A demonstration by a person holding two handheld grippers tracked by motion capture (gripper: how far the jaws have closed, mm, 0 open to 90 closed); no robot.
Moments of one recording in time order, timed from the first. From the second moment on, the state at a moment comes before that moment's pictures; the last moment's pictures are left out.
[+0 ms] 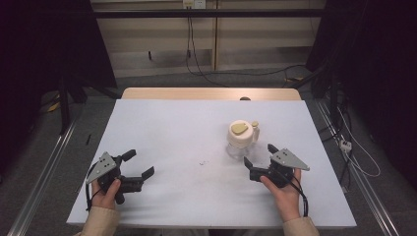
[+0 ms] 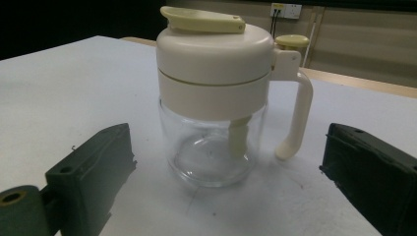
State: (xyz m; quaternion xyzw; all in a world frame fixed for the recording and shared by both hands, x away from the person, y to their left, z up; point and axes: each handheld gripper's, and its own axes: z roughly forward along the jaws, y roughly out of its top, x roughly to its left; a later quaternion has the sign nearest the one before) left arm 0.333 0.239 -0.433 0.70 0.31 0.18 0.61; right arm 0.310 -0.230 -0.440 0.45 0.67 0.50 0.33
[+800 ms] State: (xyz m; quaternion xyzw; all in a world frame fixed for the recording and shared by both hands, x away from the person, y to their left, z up) left arm 0.333 0.240 -0.433 0.70 0.31 0.18 0.61; right arm 0.338 -0.209 -0.439 0.47 0.65 0.51 0.32
